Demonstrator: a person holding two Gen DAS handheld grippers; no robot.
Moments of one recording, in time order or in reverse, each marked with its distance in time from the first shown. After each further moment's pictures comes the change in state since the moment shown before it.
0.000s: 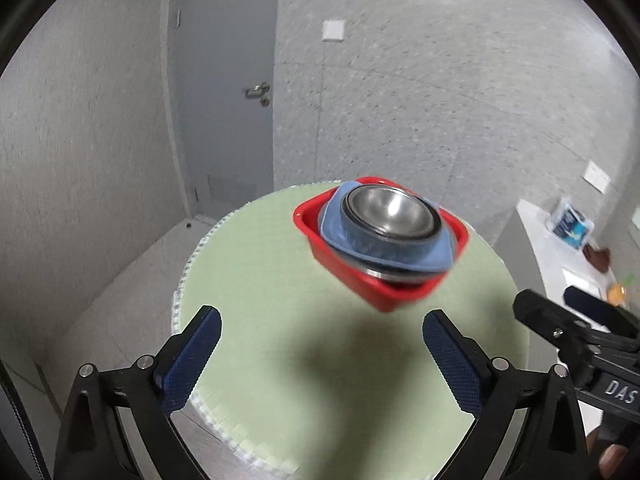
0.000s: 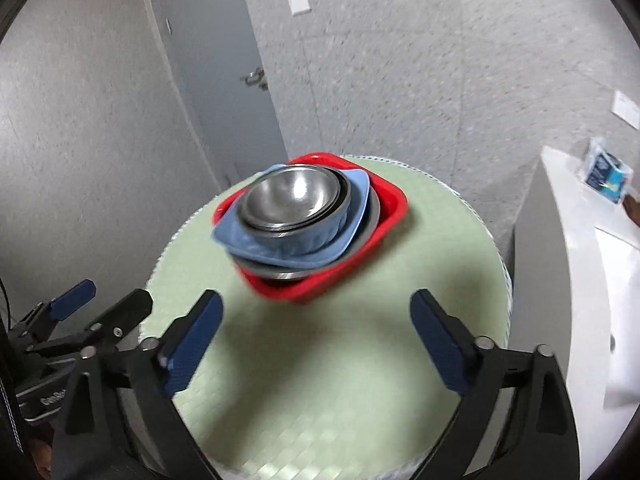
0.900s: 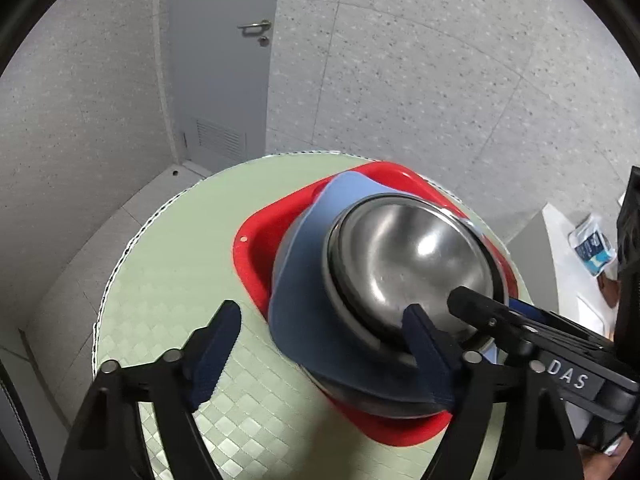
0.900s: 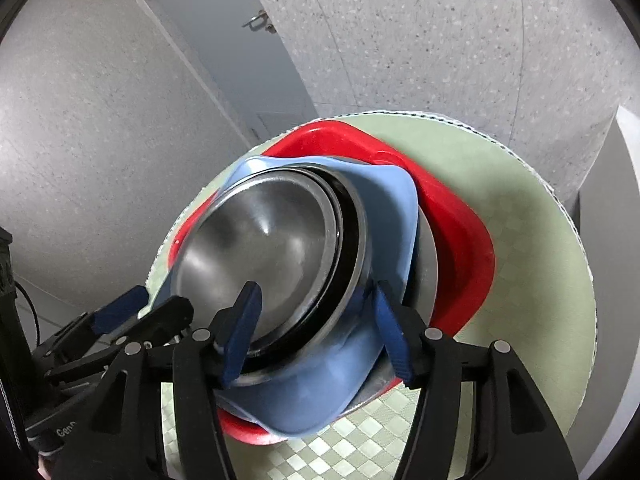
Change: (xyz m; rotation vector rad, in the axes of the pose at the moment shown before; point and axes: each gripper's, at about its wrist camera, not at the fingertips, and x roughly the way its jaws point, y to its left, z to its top) left arm 0.222 -0.018 0.112 -0.139 0.224 -0.008; right arm 0.201 -0.050 0.095 0.057 0.294 0.227
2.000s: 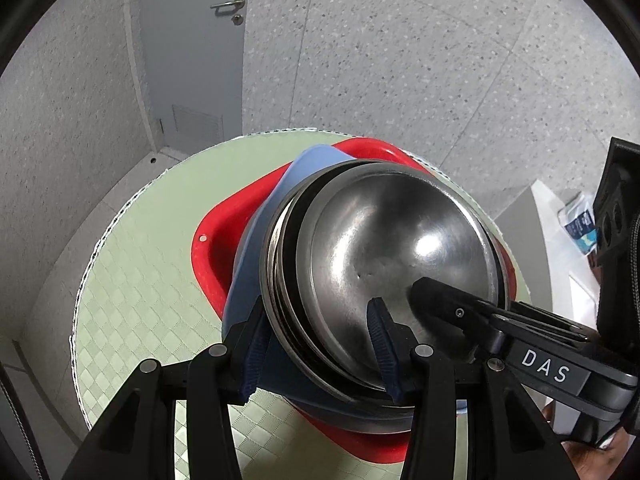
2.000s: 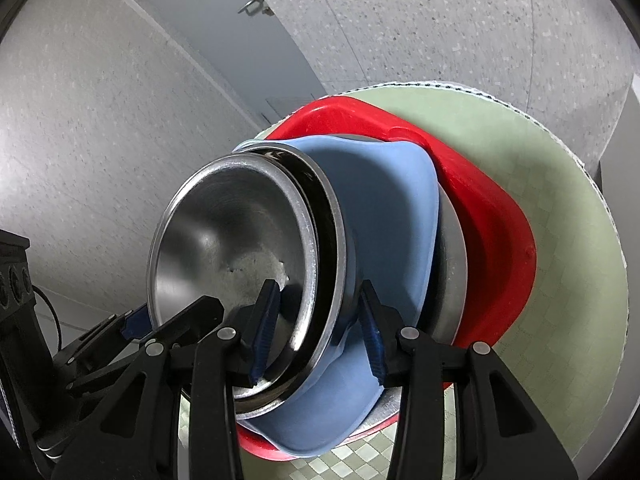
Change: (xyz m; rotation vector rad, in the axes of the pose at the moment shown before) left arm 0.031 -0.015 0.018 0.029 0.092 -0.053; right arm 0.031 -0.009 0.011 0.061 0.078 0.058
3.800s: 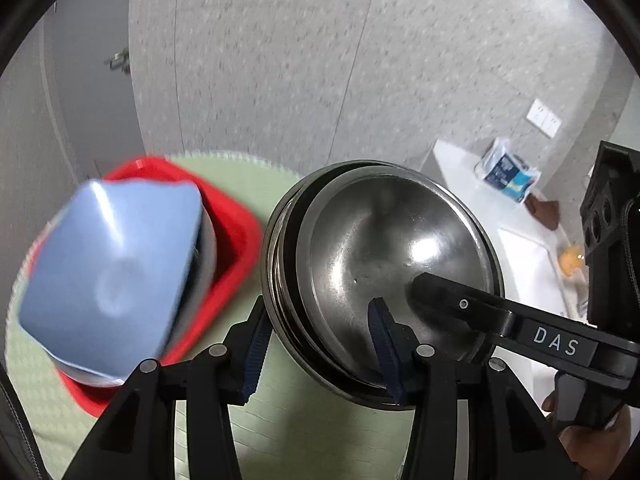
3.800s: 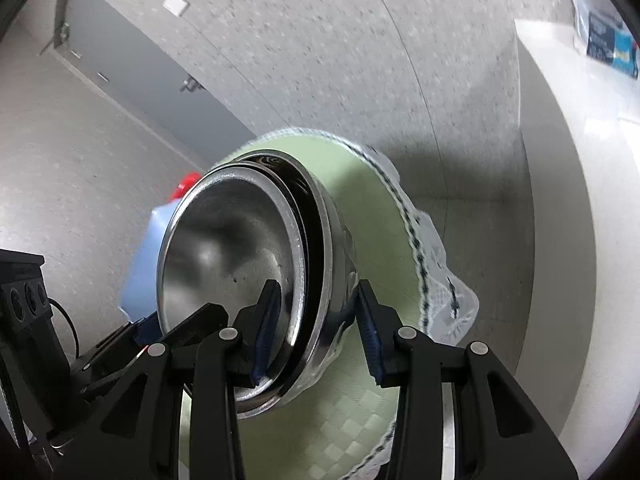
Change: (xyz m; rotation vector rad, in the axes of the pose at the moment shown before) left arm 0.004 -0.182 -0.054 0.243 -0.108 -0.164; right arm -0.148 -0.157 -0.071 0.199 -0.207 -0.013
